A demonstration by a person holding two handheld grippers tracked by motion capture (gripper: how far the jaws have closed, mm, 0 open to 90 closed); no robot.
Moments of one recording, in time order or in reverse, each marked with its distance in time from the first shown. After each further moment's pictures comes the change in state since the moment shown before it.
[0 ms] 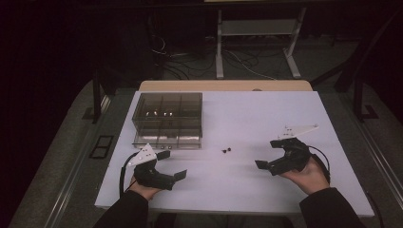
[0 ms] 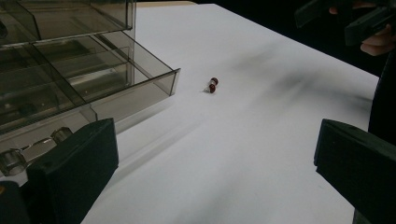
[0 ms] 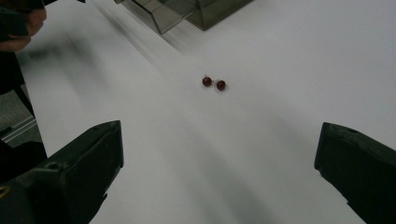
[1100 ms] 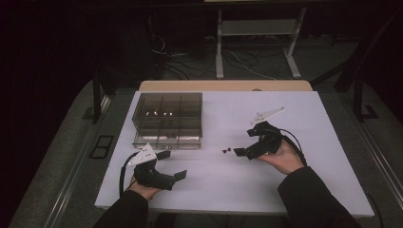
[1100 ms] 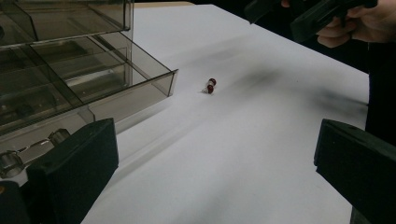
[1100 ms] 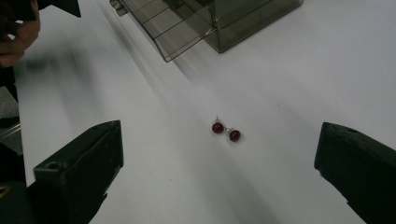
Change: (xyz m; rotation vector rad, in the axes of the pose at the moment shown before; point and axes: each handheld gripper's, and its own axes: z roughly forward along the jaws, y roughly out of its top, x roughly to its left) left arm 0.000 0.000 0.000 -0.003 -0.009 0.002; right arm -0.006 0.048 0.061 0.060 0.081 -0.045
